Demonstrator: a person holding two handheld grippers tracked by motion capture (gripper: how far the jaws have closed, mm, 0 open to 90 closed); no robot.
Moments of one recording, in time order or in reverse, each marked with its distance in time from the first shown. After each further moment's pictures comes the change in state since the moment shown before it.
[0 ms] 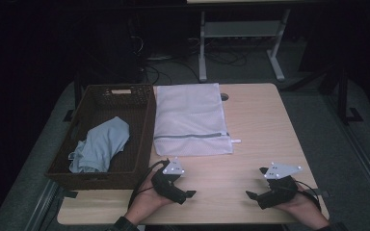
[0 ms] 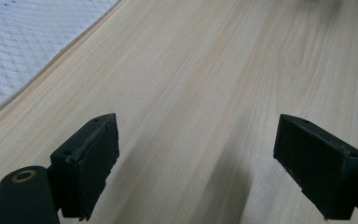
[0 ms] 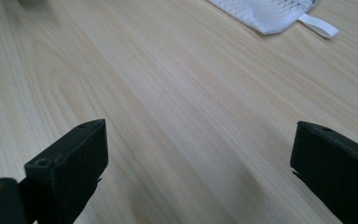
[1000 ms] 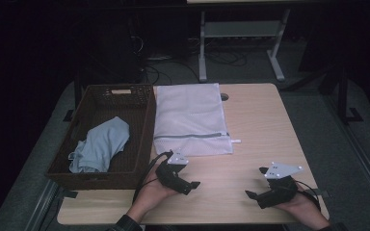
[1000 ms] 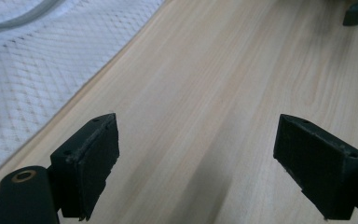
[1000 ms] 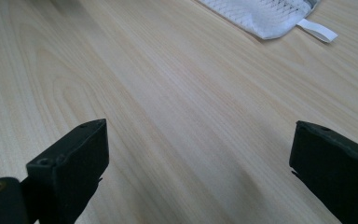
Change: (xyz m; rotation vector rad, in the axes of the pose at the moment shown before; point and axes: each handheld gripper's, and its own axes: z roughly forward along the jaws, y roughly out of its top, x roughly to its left) left arm 0.009 0.024 0.003 -0.010 0.017 -0.038; right arm 0.000 0.001 -0.001 -0.017 0.003 0.012
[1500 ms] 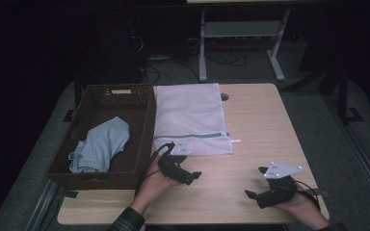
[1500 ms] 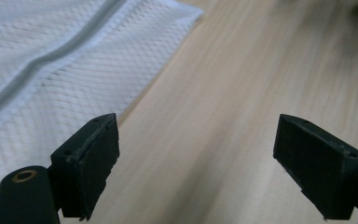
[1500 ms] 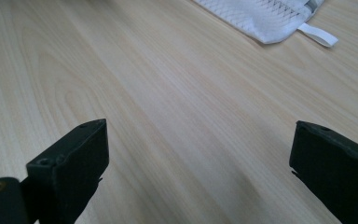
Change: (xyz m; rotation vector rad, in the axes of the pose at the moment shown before) left arm 0.014 0.021 0.001 -0.012 0.064 0.015; right arm 0.001 0.002 0.000 -0.008 0.002 -0.002
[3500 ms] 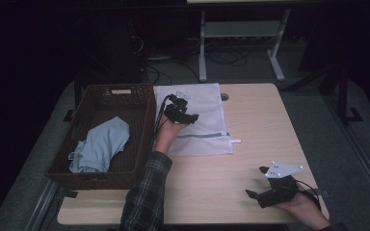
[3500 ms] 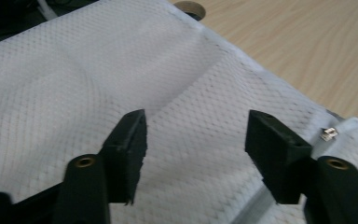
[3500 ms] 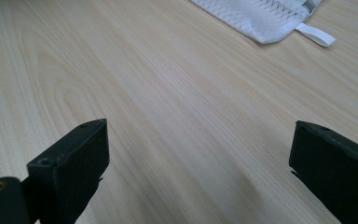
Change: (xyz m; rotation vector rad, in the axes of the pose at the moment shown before) left arm 0.132 0.087 0.051 -0.055 0.244 -0.199; right arm -0.002 -0.002 -0.001 -0.006 0.006 0.004
